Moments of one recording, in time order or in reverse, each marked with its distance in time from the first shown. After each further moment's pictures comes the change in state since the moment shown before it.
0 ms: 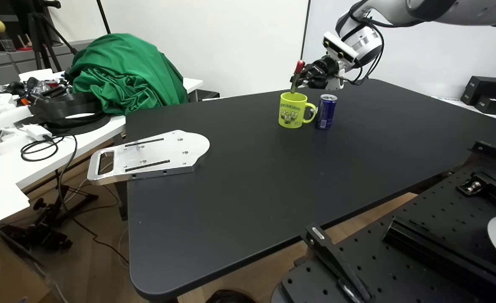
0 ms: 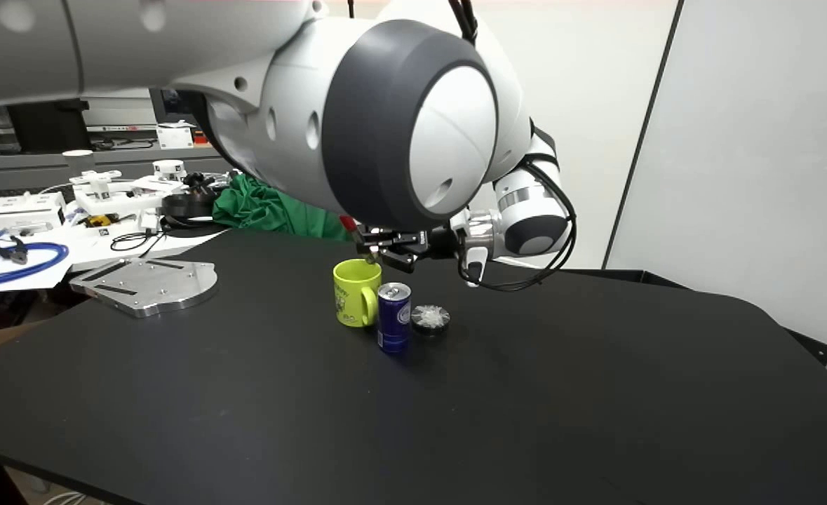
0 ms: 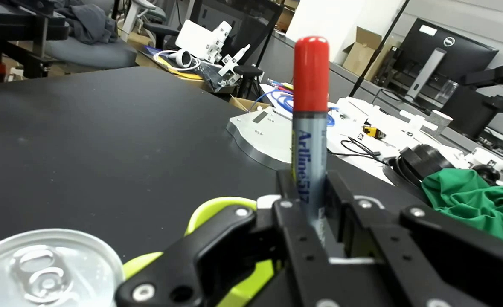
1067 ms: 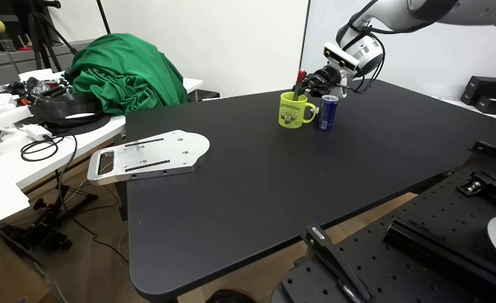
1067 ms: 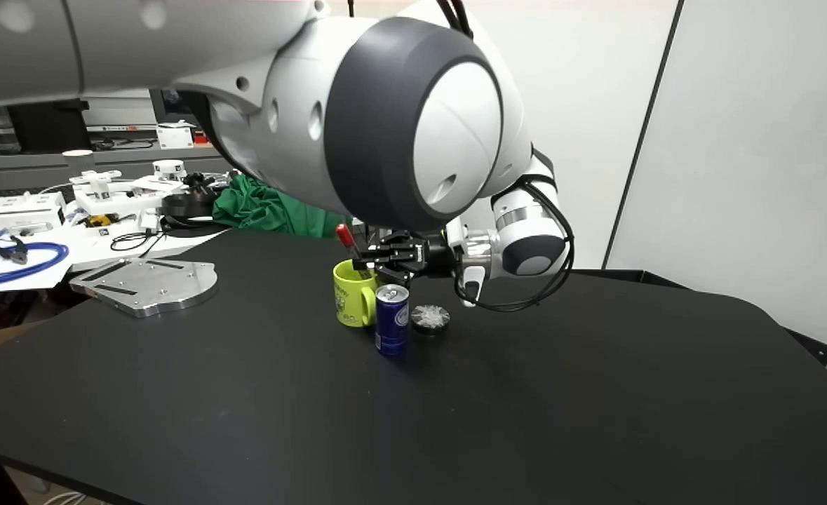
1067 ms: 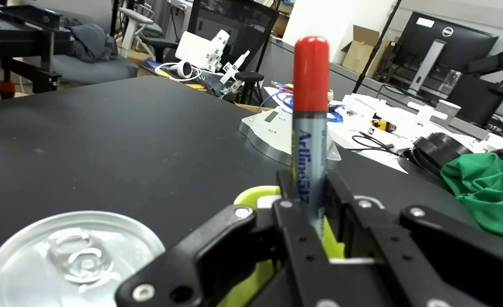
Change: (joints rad) arm -0.004 0.001 -0.018 -0.074 0.000 0.009 0.008
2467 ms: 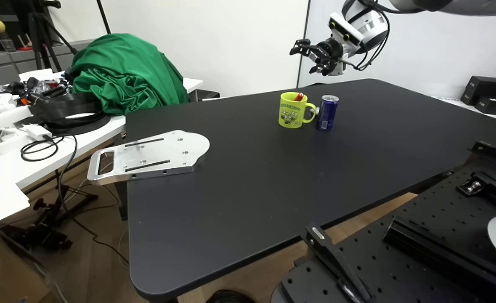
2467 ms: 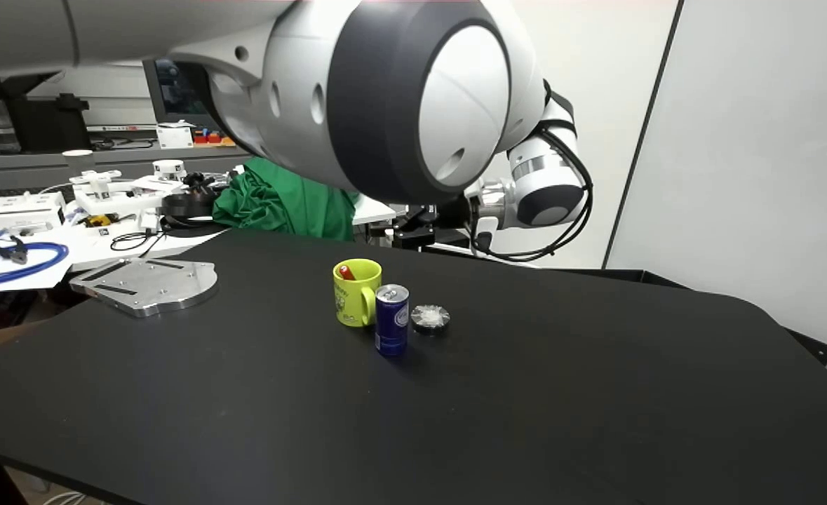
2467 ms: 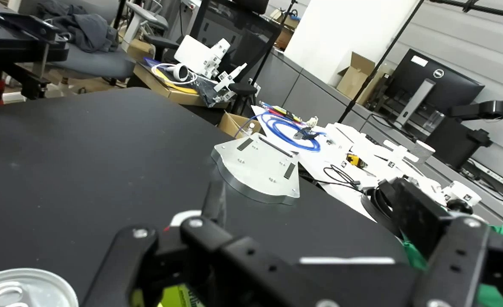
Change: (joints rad) arm -0.010 -0.048 0.023 0.108 0.038 -0.088 0.001
